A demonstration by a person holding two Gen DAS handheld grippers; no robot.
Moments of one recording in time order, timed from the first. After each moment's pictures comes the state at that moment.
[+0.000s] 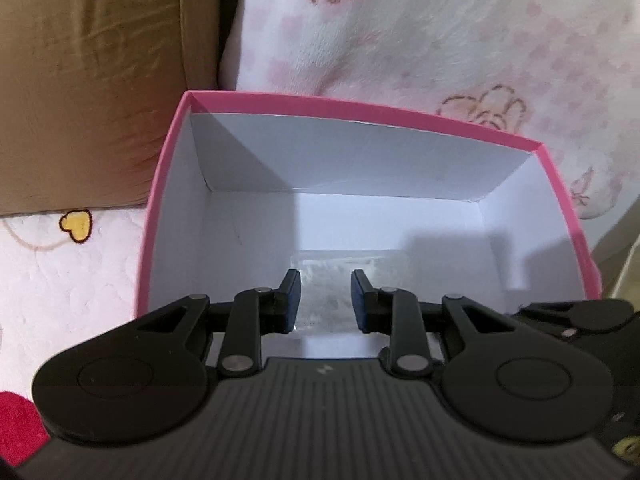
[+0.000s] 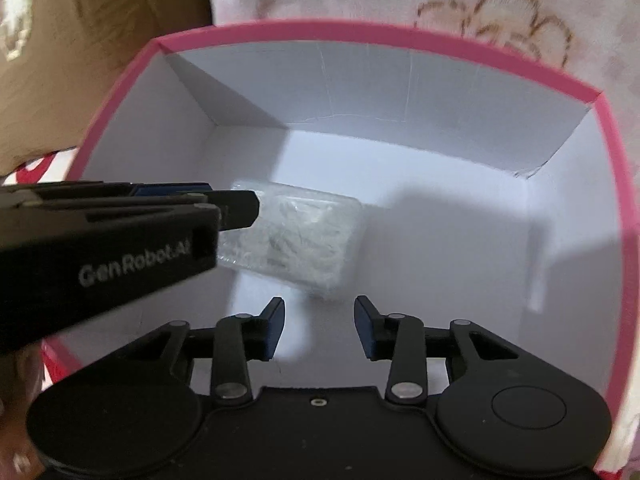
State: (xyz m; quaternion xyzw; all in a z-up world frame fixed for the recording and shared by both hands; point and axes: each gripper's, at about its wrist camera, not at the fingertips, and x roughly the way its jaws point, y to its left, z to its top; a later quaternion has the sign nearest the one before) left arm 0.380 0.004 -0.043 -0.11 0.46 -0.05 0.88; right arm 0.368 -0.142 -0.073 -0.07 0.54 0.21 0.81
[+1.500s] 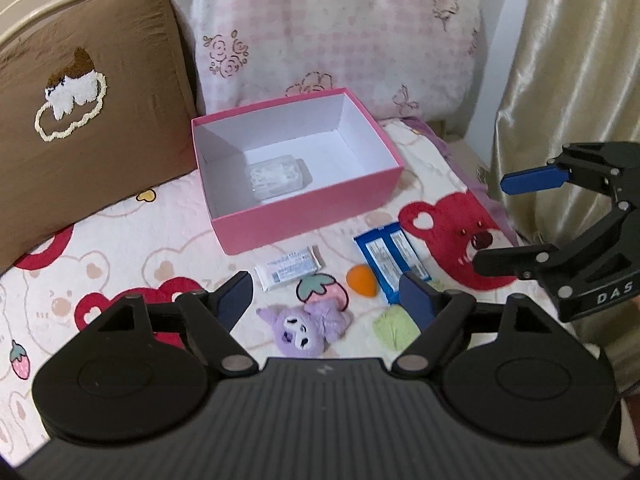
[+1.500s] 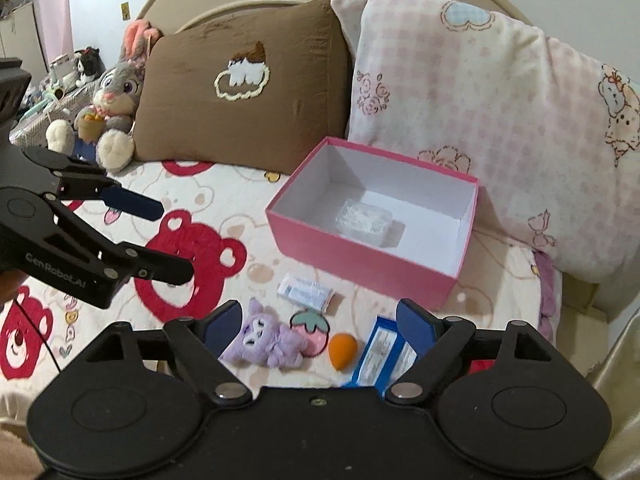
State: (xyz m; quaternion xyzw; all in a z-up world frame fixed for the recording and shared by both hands) left arm 0.093 -0.008 0.131 0.03 0.43 -0.16 0.89; right arm 0.101 -0.219 0.107 -0.11 0.40 0.30 0.86
